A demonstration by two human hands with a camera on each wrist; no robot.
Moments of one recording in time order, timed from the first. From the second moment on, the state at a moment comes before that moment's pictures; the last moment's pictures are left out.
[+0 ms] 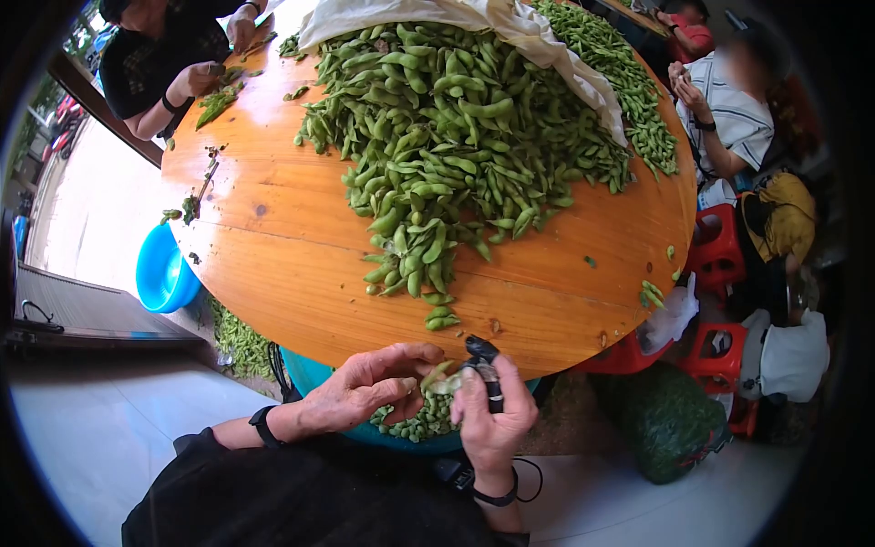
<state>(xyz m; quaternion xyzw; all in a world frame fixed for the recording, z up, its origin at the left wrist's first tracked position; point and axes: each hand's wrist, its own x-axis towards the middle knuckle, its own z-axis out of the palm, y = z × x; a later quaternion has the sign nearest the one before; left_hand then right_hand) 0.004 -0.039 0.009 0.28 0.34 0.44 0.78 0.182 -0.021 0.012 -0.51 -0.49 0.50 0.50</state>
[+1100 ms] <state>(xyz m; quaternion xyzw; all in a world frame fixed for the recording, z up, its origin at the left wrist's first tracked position) -0.027 -0.023 0.023 0.41 0.49 0.51 0.58 0.176 -0.006 0.024 -0.45 -0.51 0.65 0.35</state>
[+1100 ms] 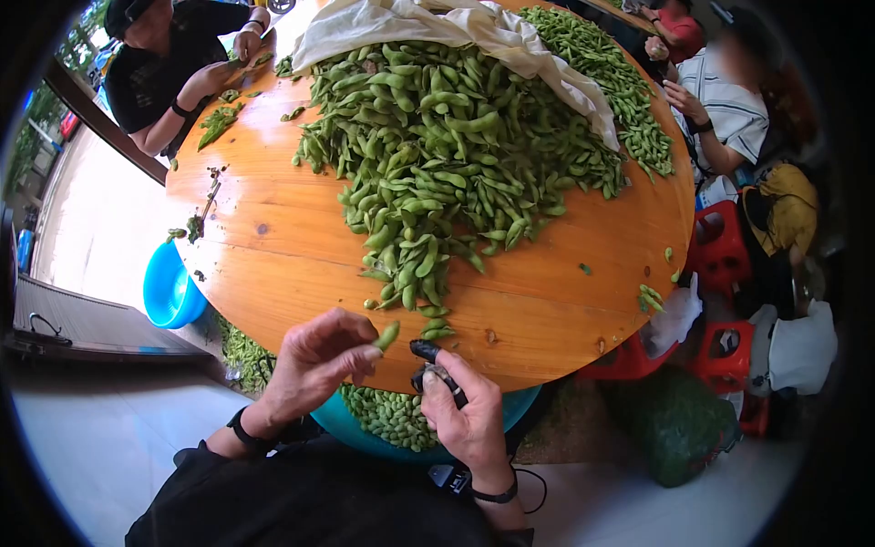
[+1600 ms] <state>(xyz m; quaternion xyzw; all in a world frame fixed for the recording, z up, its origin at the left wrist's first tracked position) -0.016 -0.029 0.002 0.35 0.40 0.48 0.70 0.188 -0.002 0.010 -0.35 -0.43 0.75 0.37</state>
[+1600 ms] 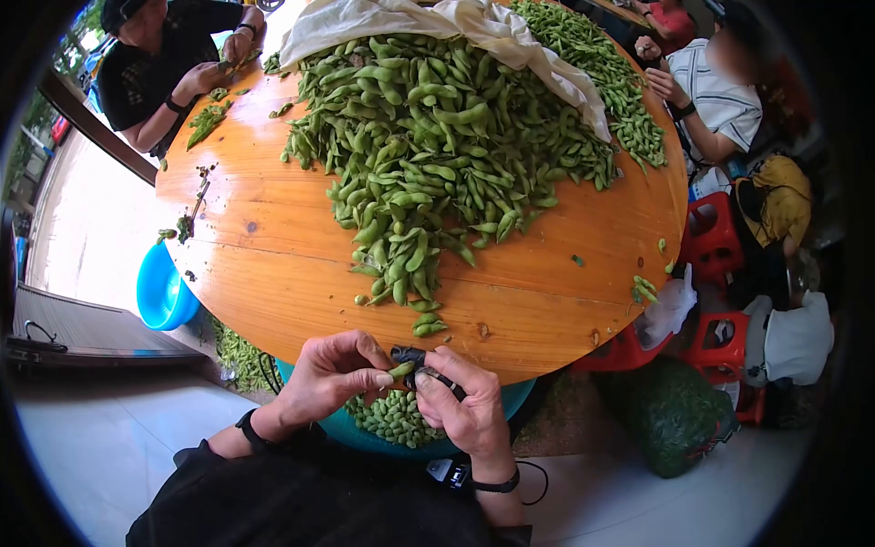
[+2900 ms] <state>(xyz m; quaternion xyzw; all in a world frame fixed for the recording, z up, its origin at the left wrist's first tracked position) -0.002 -0.025 0.010 0.29 0.37 0.41 0.78 0.158 -0.024 0.009 -0.48 -0.73 0.25 0.42</state>
